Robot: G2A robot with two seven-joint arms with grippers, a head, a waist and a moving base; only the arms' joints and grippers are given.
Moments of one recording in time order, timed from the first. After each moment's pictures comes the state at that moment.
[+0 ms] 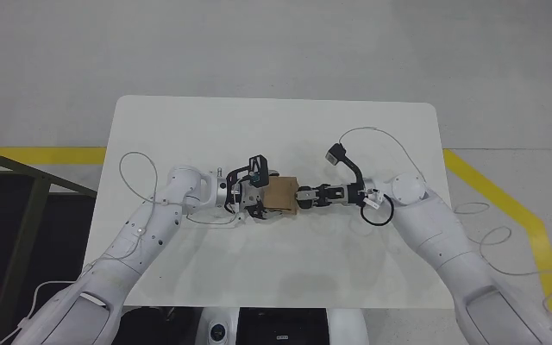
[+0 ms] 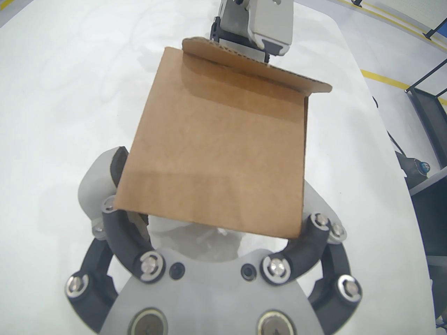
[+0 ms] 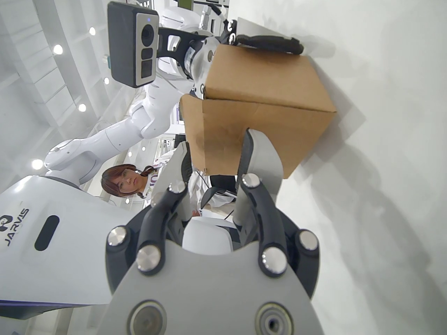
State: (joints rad) left arm 0.82 -1.12 -0.84 -1.19 1.21 -1.01 -0.02; right arm -0.73 -1.17 0.81 -0.92 0.55 -0.55 1.27
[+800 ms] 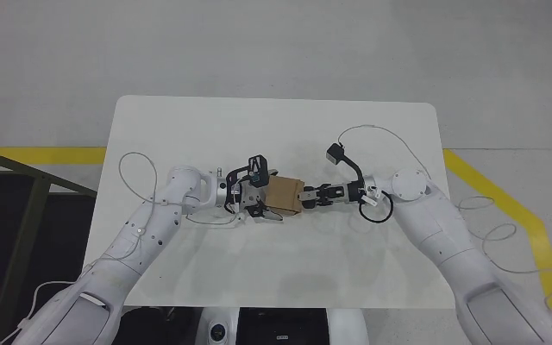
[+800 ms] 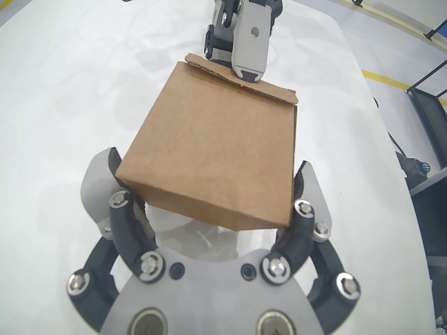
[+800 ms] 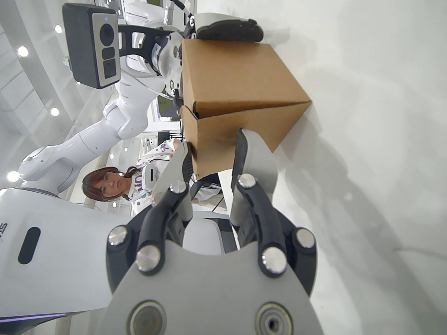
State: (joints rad) left arm 0.82 -1.11 -0.84 -1.19 1.20 -1.01 -0.02; right arm -0.72 -1.17 0.83 -0.93 0.42 -0.49 1.26
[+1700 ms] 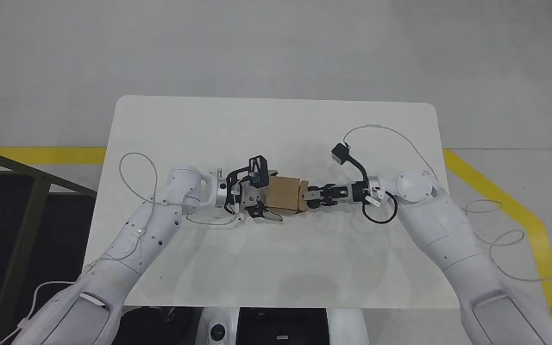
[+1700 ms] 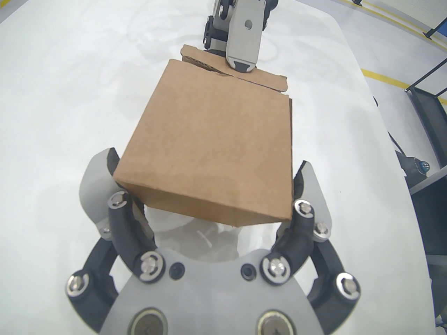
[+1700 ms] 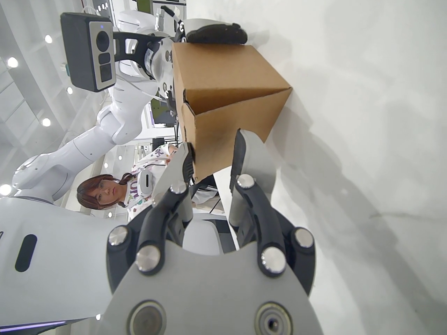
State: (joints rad) left arm 0.82 -1.11 -0.84 -1.19 1.20 -1.01 -0.02; right arm -0.76 -1.15 0.89 -1.00 0.35 -0.43 1.24
